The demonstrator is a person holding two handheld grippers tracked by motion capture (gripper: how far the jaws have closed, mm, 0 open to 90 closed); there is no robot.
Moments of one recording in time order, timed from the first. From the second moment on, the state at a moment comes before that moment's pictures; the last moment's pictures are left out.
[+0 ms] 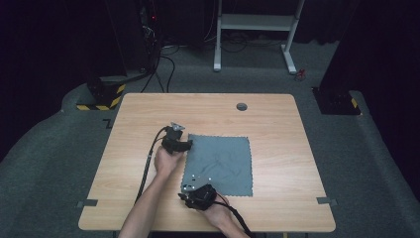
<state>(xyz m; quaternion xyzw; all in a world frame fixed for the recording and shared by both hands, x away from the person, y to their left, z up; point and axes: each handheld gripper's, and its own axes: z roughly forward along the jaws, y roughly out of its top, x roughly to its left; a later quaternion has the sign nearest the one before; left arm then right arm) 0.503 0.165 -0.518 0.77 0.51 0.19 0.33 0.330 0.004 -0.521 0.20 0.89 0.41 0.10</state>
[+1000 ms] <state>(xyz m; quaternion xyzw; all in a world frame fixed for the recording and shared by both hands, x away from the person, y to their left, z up) 0.524 0.159 -0.512 0.78 0.51 0.16 0.33 0.325 0.004 -0.522 0.21 0.89 0.38 0.13</state>
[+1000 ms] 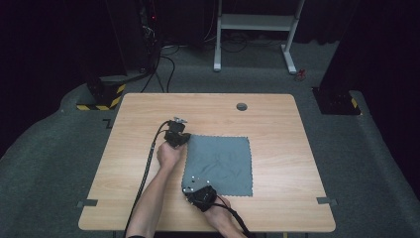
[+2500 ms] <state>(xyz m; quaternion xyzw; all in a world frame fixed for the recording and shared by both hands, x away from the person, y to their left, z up) 0.508 0.151 -0.479 0.77 0.47 0.14 0.40 0.311 -0.040 -0.497 0.21 0.87 0.42 0.12</state>
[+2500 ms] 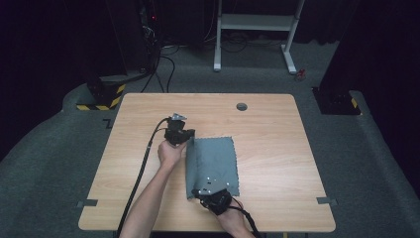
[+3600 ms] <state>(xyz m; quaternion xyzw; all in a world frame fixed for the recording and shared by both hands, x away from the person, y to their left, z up) 0.515 0.094 -0.483 0.80 0.43 0.13 0.40 0.299 -0.102 -0.509 0.28 0.85 0.43 0.14</state>
